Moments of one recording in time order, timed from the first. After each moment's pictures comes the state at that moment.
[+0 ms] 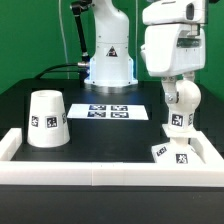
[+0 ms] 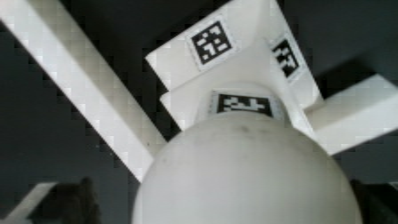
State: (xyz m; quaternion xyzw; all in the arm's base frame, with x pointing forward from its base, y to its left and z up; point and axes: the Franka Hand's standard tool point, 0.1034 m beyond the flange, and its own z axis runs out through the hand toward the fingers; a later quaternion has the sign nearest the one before) arm 0.585 0.093 0.118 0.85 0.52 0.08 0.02
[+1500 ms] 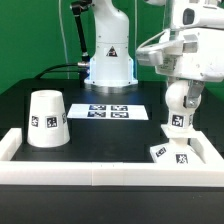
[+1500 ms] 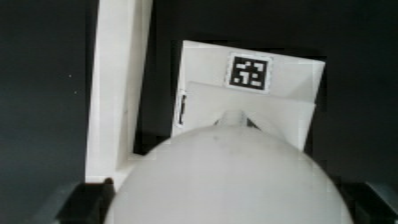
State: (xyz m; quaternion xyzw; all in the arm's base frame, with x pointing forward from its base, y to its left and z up) arm 0.589 0.091 0.110 0.64 0.77 0.03 0.09
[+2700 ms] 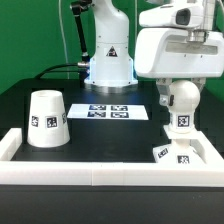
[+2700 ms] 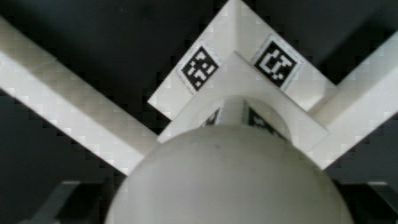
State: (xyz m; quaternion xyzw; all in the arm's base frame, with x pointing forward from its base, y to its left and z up) arm 0.587 0.097 0.110 0.96 0.28 0.07 0.04
